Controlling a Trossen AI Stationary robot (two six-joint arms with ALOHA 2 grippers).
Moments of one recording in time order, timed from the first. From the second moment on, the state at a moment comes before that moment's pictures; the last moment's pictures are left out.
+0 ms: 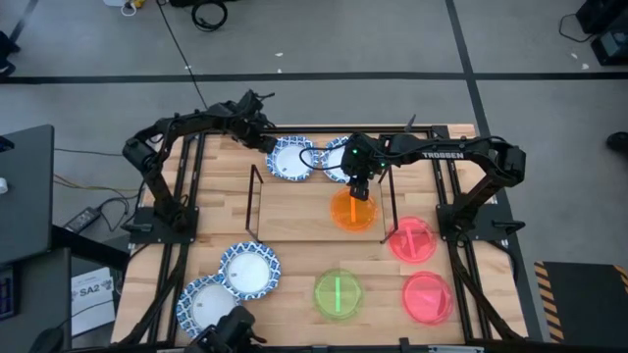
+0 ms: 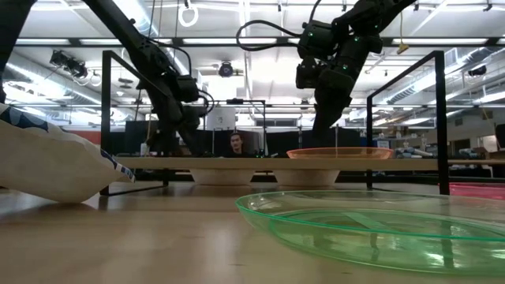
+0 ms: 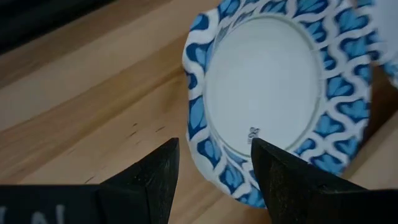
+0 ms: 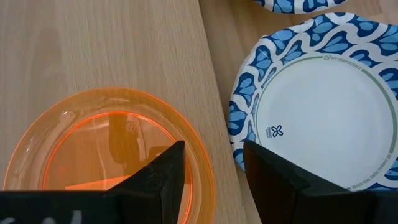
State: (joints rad) left arm 0.89 1.77 1.14 -0.57 0.31 -0.20; right arm -0.36 1.57 1.10 -0.61 -0.12 -0.11
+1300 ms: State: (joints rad) left arm 0.85 1.86 1.14 -0.53 0.24 -0.22; right arm -0.36 1.57 1.10 -0.61 -0.12 -0.11
